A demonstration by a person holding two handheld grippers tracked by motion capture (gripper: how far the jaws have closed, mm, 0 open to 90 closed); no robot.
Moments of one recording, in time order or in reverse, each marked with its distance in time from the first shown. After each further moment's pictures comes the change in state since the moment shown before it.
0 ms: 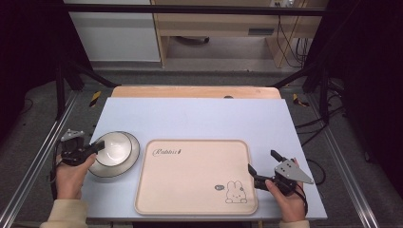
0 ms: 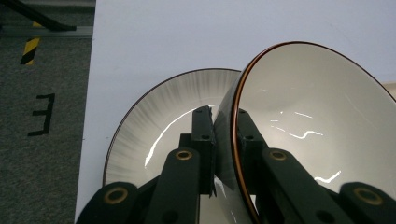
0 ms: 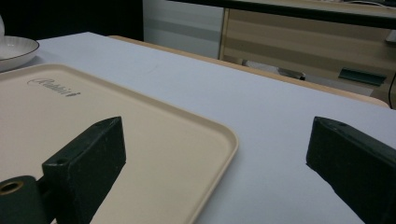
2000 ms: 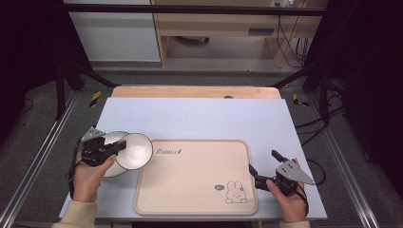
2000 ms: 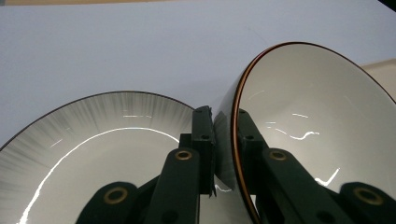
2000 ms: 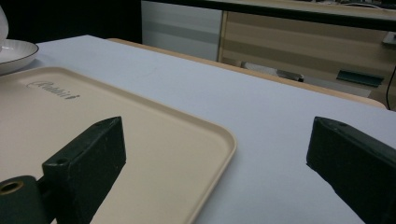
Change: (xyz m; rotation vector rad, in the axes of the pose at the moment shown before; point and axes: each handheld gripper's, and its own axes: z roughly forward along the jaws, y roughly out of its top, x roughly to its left) left arm -0.061 0.010 0.004 -0.009 -0.154 0.091; right arm -0.001 0.000 -0.002 -0.010 -0.003 0.005
